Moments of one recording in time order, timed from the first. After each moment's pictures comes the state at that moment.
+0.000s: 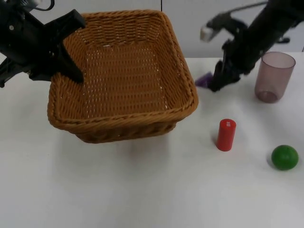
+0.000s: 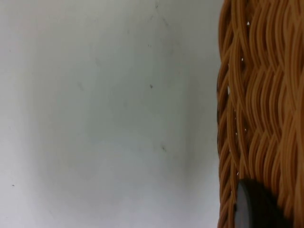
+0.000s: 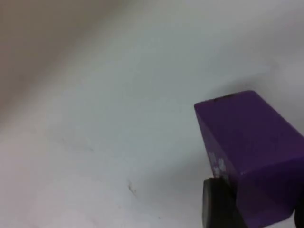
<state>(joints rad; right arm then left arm) 0.23 2.43 -2.01 0.42 0.88 -0.96 -0.08 1.78 -1.12 -0.79 0.71 0.25</state>
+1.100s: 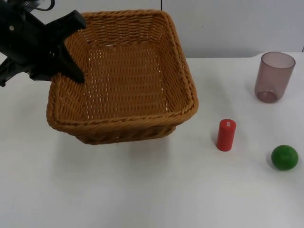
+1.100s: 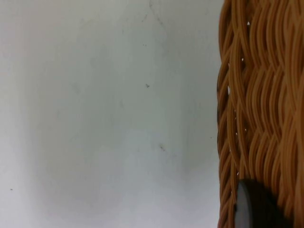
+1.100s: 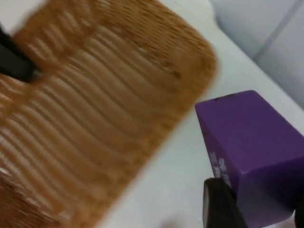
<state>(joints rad) 0.45 1.82 -2.01 0.16 1.17 -0.41 -0.08 1.78 -1.12 -0.79 0.72 0.29</state>
